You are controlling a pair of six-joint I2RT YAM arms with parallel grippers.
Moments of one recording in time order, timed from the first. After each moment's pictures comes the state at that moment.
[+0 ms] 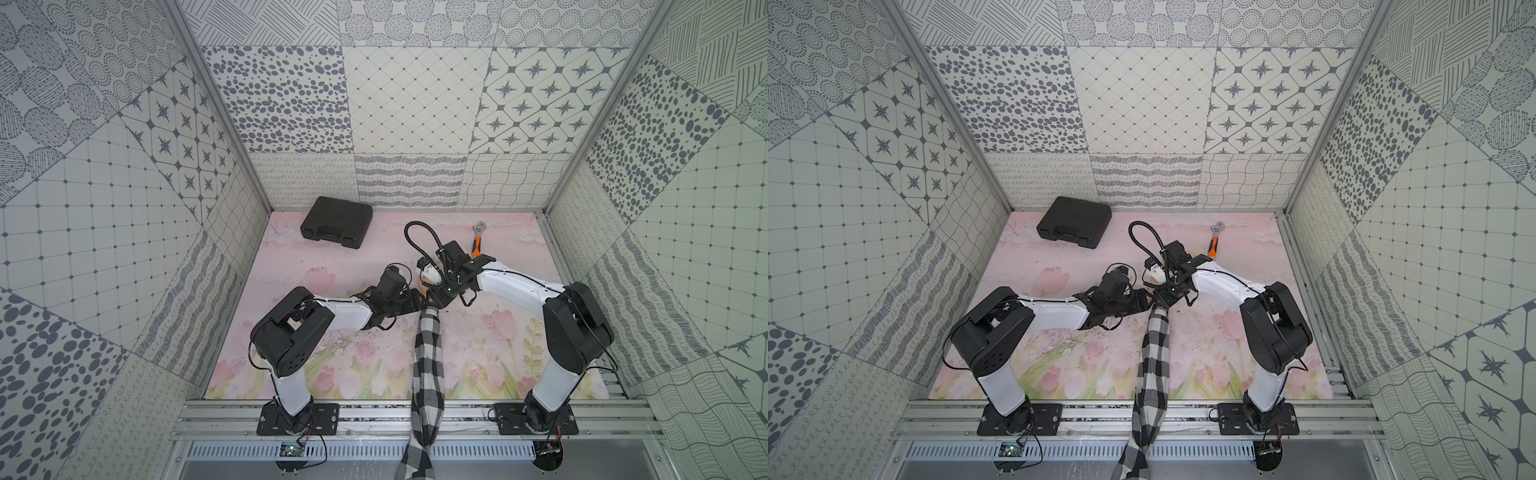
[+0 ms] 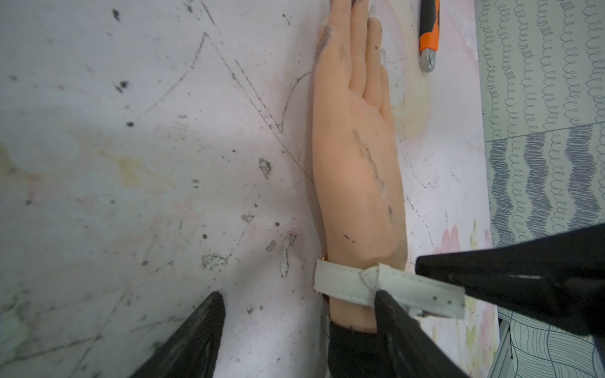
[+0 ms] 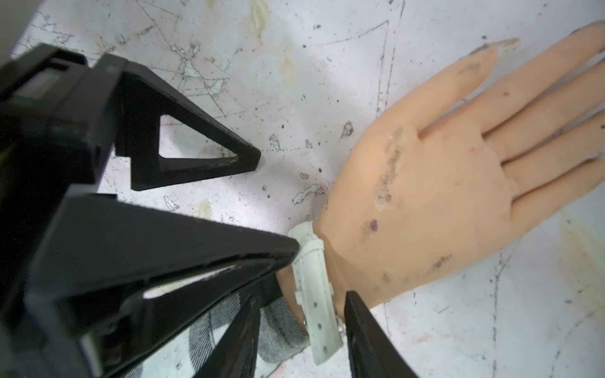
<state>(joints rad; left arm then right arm) -0.74 1.78 0.82 0.21 0.15 -0.86 0.58 1.76 1.23 -0.66 -0.24 -0.17</state>
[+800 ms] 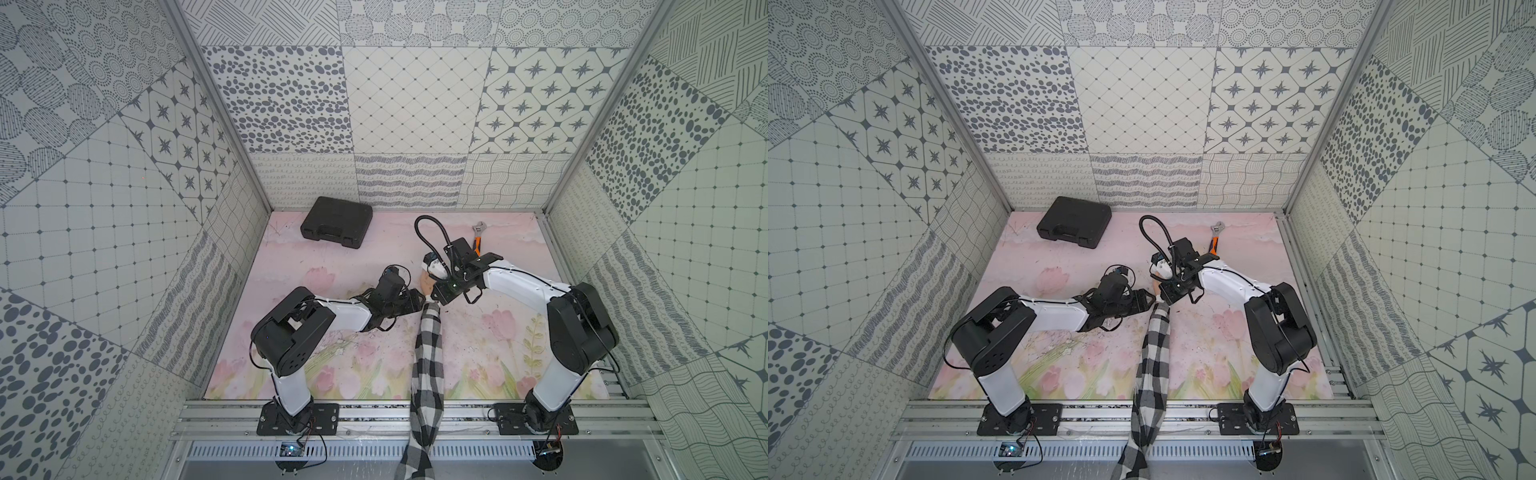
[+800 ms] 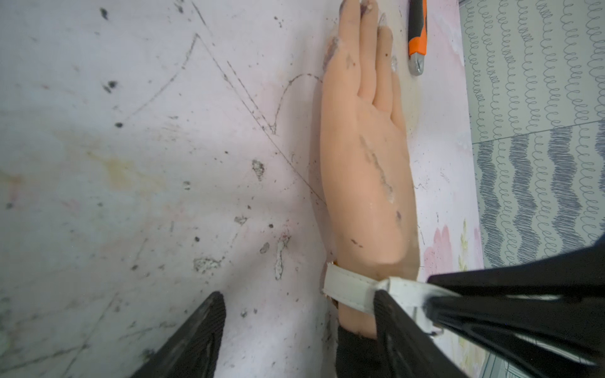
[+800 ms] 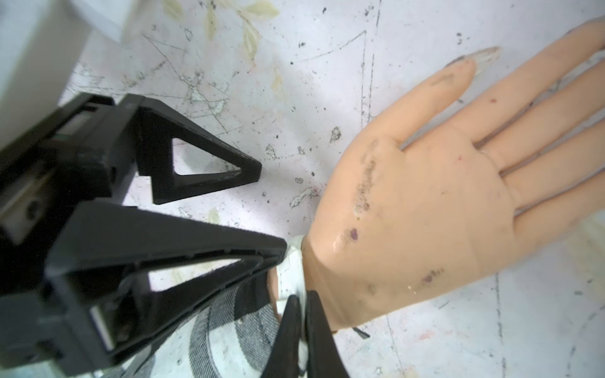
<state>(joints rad) -0.74 1.78 0.79 0.28 0.17 -0.86 0.48 1.72 1.19 -0.62 -0.40 -0.10</state>
